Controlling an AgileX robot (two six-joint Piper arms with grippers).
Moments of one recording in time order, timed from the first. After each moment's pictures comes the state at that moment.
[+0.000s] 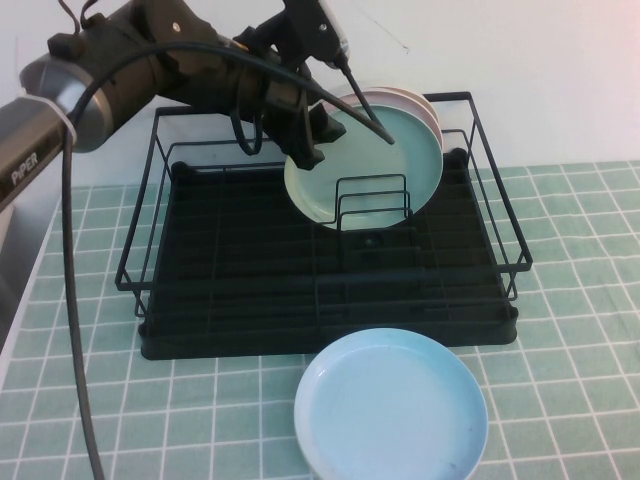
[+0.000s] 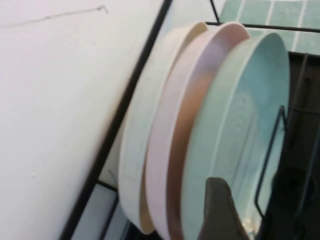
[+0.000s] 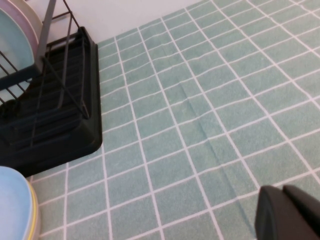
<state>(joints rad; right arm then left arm) -0.11 -0.01 0.01 0.17 0.48 0.15 -0.40 1.99 -1.86 -0.60 0.69 1.19</state>
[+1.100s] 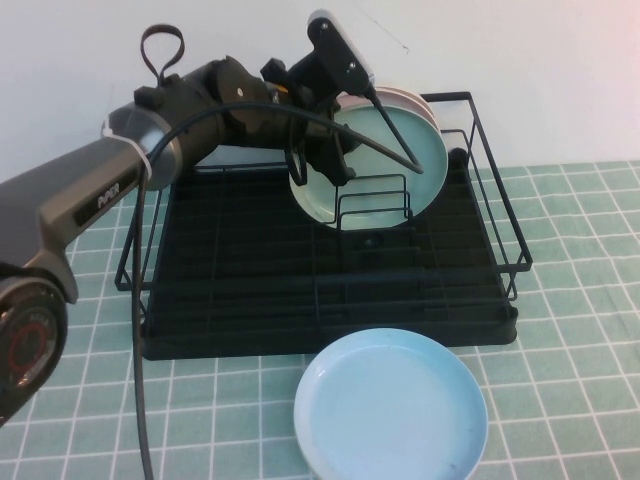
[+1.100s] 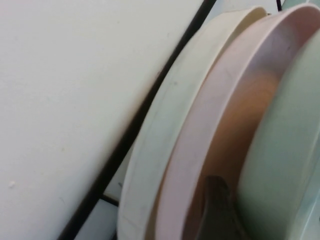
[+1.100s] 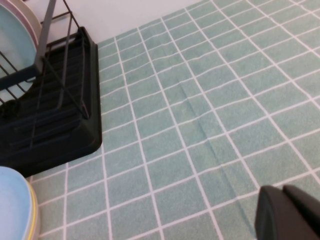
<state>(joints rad) -0.11 -0.01 0.01 0.17 0.48 0.15 -0.45 2.13 -1.86 -0.59 0.41 1.14</state>
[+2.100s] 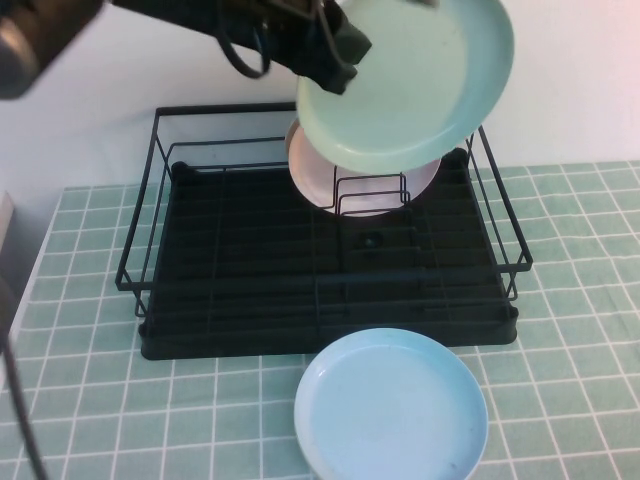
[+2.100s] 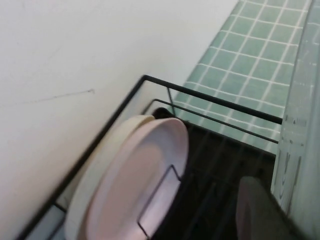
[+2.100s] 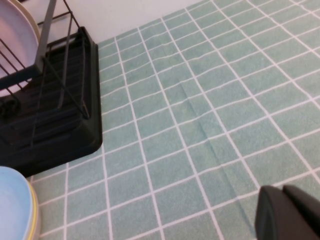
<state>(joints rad) -0.11 -0.01 0.01 0.17 0.48 0.15 -0.45 1.81 -1.95 -0.56 0.87 0.83</state>
